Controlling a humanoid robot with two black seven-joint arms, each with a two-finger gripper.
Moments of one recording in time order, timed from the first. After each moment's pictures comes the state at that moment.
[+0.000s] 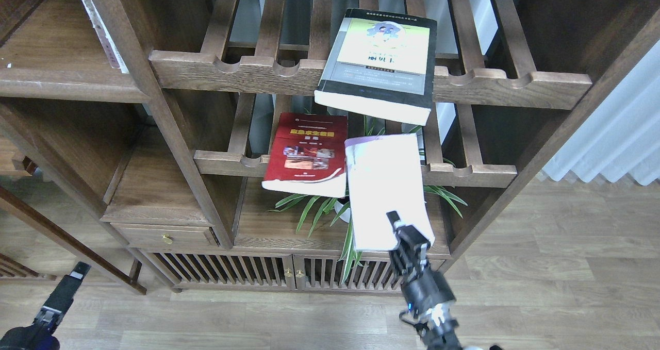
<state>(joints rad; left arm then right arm) 0.30 0.47 -1.11 -1.07 -0.10 -0.49 -0.21 -0.23 0.01 0.95 1.12 0.23 0.58 0.08</state>
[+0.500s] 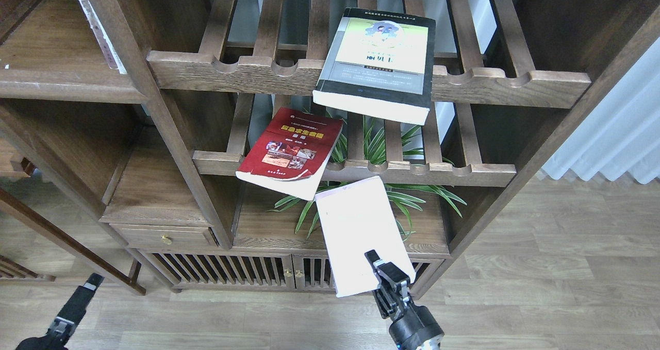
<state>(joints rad) 0.30 0.46 -0.99 -1.07 -0.10 -0.49 -0.21 -0.25 0.02 0.86 1.10 0.21 0.58 0.06</state>
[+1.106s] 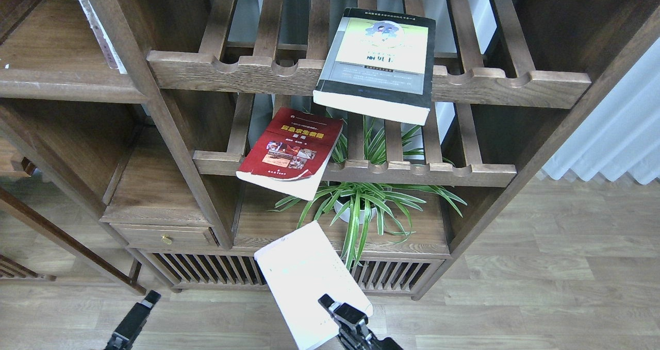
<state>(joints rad) 0.24 0.33 -0.85 -1.10 -0.10 -0.49 -0.21 -0.15 0.01 0.65 0.96 0.20 0.58 -0.03</state>
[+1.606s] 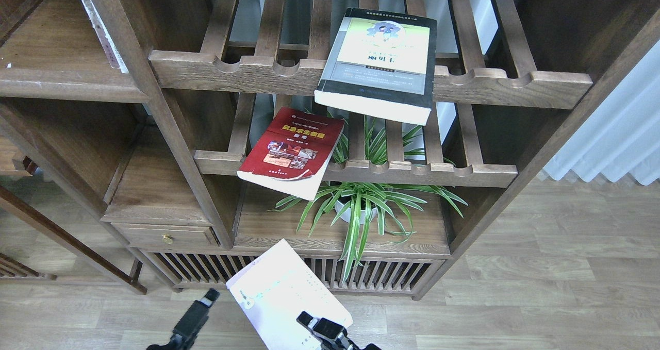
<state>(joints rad) 0.20 0.20 -0.74 -1.09 -0.09 -0.49 -0.20 -0.11 0.01 0.54 0.95 0.20 0.58 -0.03</state>
